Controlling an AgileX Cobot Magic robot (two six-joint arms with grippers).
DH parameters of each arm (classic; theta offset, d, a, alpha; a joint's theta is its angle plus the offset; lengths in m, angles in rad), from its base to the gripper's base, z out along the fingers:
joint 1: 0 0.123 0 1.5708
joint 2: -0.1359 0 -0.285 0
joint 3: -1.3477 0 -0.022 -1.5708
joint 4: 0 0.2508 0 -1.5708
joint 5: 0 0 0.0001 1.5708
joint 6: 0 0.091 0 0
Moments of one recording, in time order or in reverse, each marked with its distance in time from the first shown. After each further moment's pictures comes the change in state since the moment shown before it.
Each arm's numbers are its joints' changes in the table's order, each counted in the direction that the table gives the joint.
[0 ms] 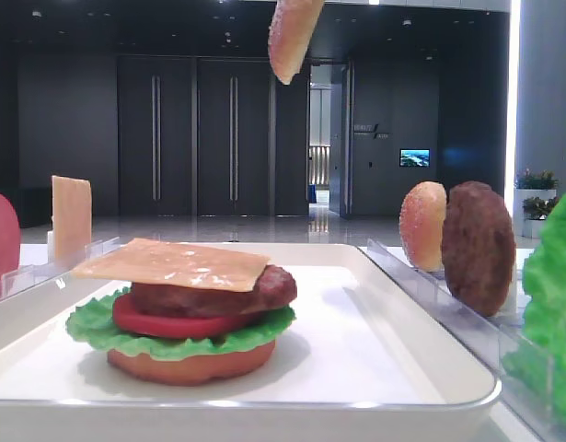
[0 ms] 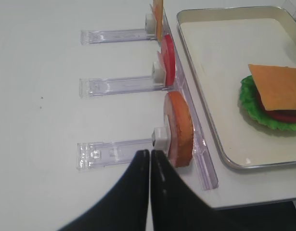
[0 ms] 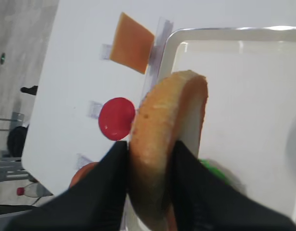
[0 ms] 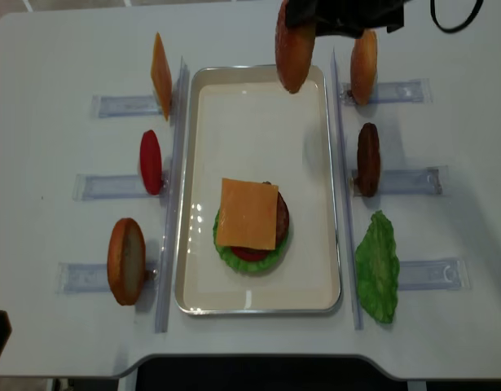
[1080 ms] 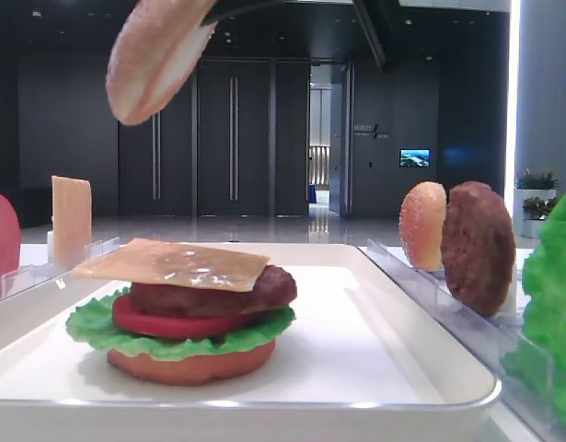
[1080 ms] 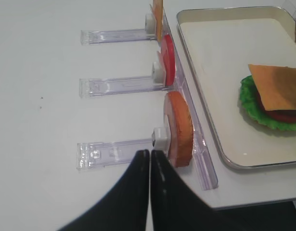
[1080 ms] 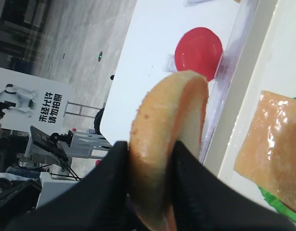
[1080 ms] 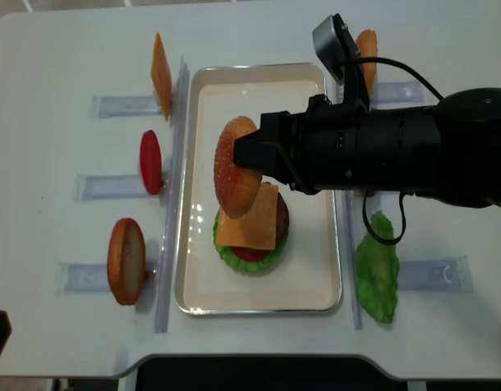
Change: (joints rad) left arm 0.000 0.000 0.000 0.000 0.000 0.000; right arm 0.228 0.117 -0.578 1.026 -0.253 -0.890
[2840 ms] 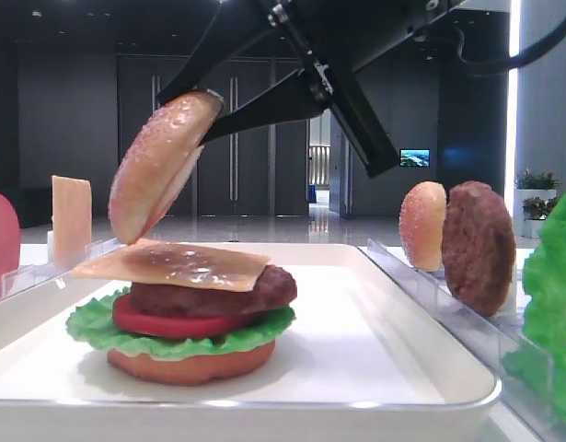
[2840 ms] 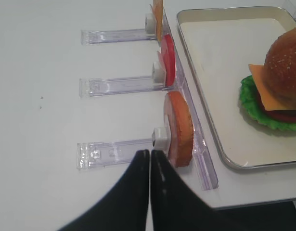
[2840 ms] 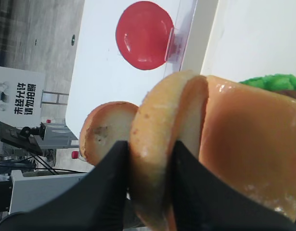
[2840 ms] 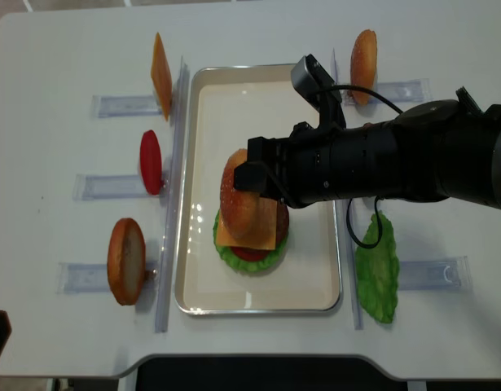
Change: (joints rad) left arm 0.000 0.000 0.000 0.000 0.000 0.000; right arm -0.010 -0.181 0.031 0.001 0.007 -0.028
